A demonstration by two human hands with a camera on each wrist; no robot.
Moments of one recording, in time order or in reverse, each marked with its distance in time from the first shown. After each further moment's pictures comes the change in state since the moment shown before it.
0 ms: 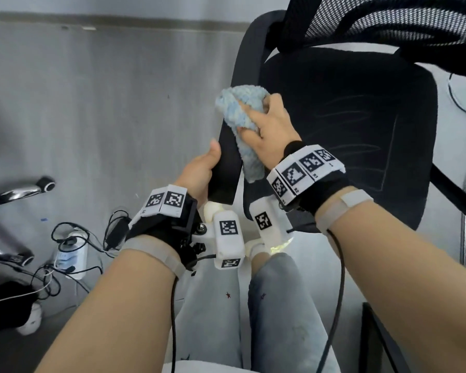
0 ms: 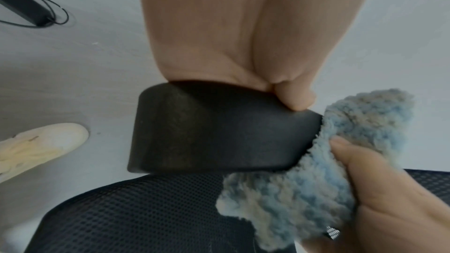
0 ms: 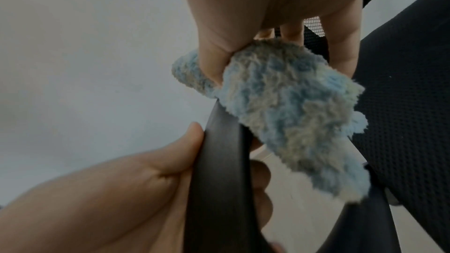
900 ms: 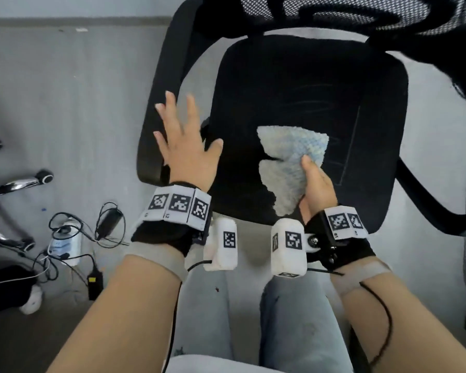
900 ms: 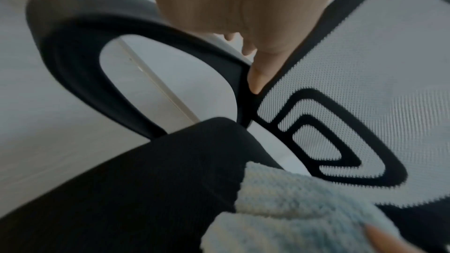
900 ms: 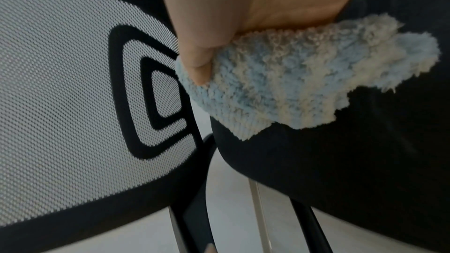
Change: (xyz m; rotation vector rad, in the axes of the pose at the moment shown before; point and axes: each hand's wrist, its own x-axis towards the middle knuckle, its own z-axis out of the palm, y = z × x) left_hand -0.004 -0.016 0.121 1.151 0.567 0.436; right_hand -0.110 0.147 -0.041 1.295 0.272 0.632
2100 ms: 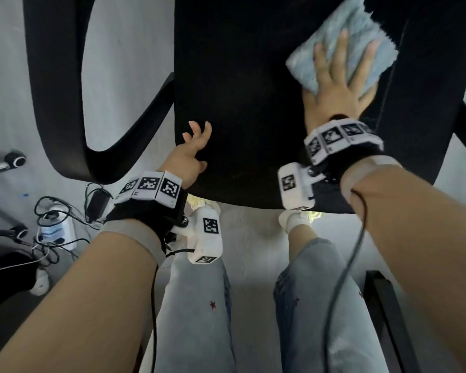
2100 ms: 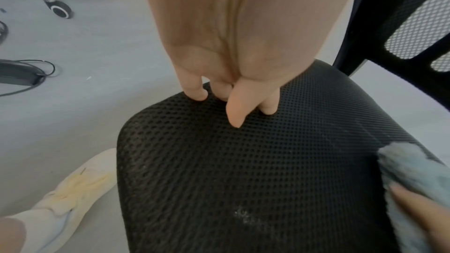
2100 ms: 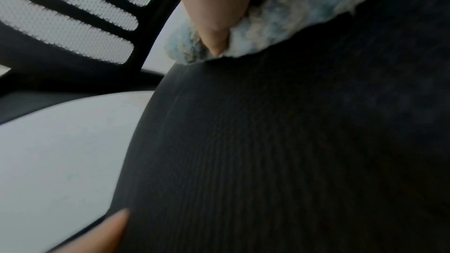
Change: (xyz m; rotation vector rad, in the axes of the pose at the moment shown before) left_hand 0.037 -0.066 0.107 -0.005 -0.787 -0.177; right_hand 0.157 0.036 -0.027 -1.548 0.338 -0.557
